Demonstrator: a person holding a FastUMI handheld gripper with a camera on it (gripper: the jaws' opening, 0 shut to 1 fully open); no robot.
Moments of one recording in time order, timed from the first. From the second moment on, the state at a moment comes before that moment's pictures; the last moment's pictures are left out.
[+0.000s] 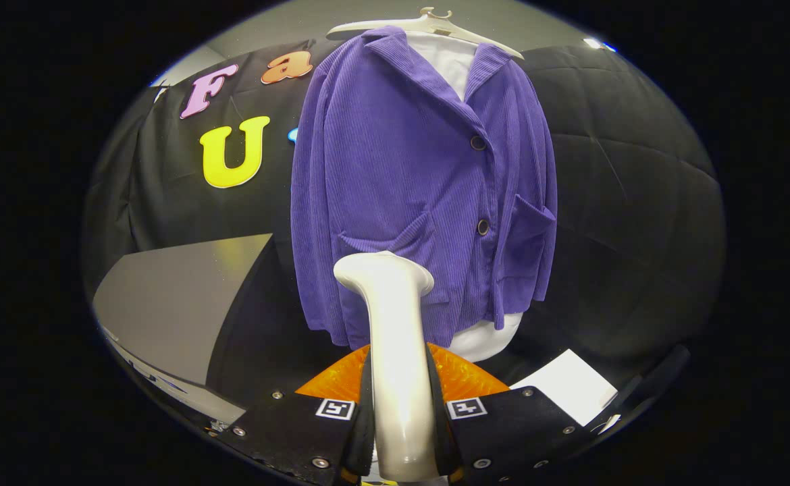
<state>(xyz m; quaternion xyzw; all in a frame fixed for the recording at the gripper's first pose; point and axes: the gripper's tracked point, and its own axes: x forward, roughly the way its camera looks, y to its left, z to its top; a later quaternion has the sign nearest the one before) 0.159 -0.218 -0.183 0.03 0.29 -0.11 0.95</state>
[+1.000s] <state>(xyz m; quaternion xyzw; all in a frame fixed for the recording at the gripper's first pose) 0.076 -0.266 -0.126 0.03 0.24 -0.07 0.97</state>
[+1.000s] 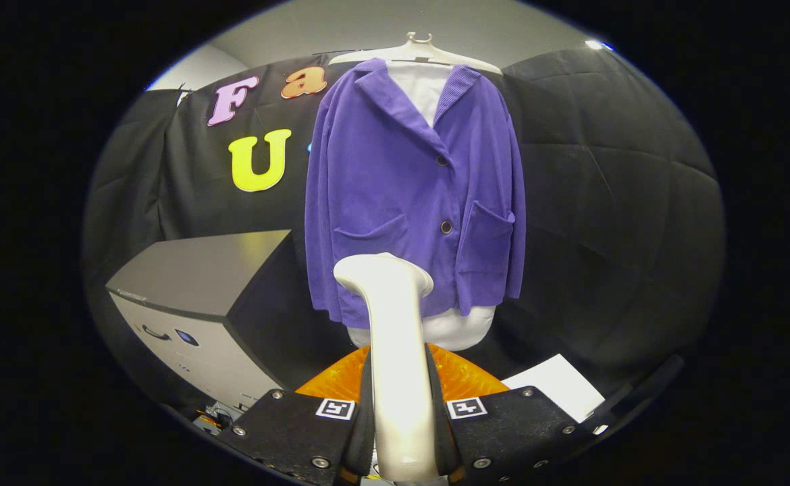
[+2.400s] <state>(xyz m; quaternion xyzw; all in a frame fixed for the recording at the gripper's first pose) 0.182 -0.364 0.080 0.03 0.05 -0.16 0.99</state>
